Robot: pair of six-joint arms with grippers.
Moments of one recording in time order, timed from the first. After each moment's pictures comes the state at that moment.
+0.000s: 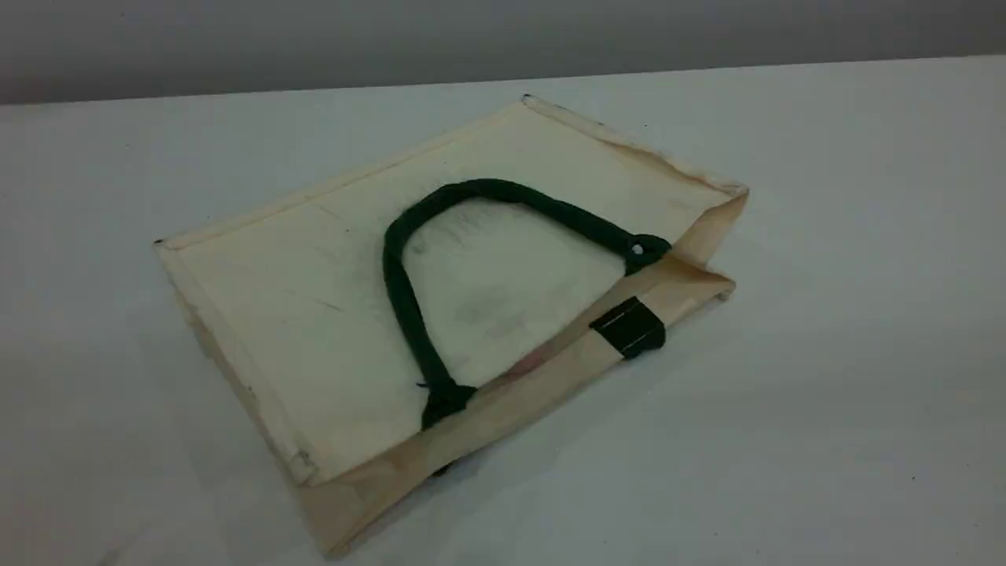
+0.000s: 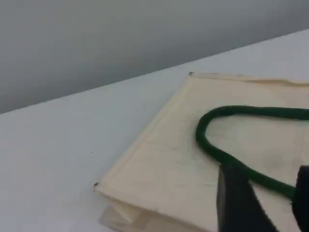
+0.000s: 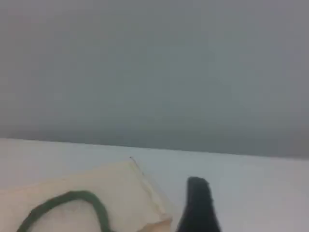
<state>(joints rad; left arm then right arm) -0.44 0.24 0.00 0.03 0.07 0.03 0.30 0.00 0.00 0.68 0.16 -0.55</state>
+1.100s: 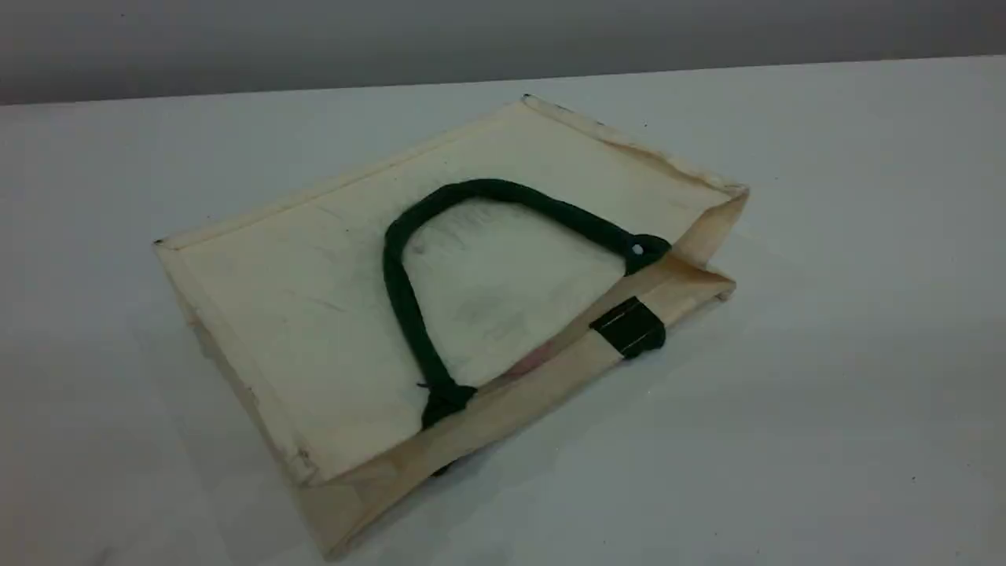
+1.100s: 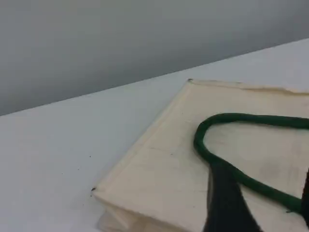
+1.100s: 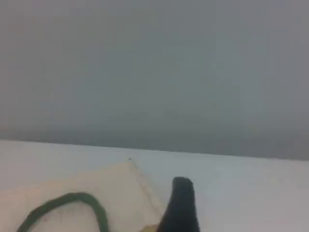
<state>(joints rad) -0.44 0.24 0.00 0.02 0.05 0.01 0.30 0.00 0.00 0.68 0.16 -0.56</state>
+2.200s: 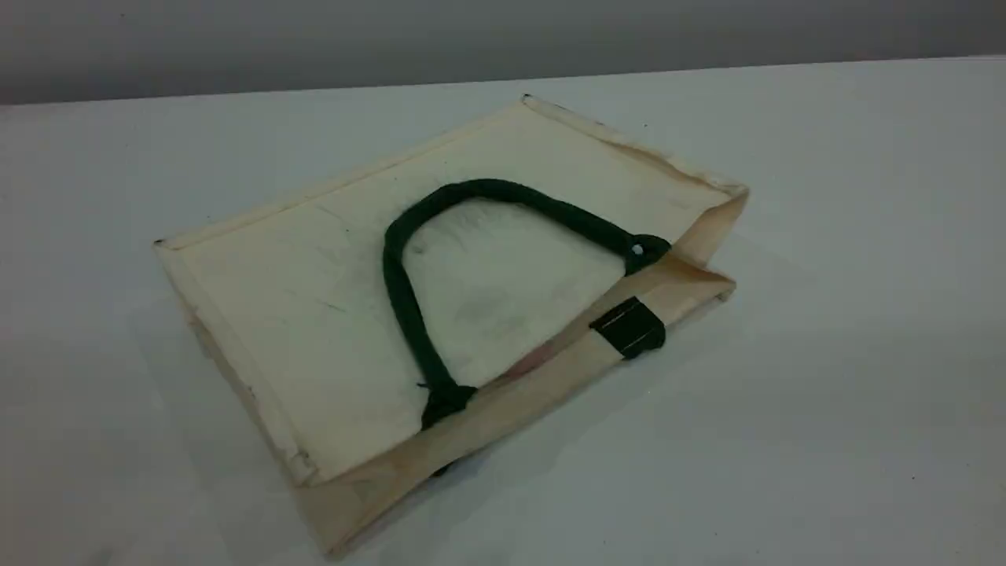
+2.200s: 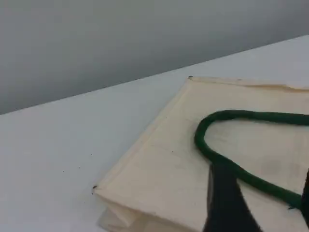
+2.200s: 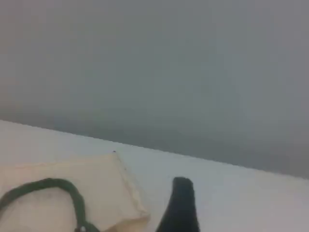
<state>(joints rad) -0.44 0.24 0.00 0.03 0.06 0.02 0.30 0.00 0.00 0.65 0.16 -0.67</state>
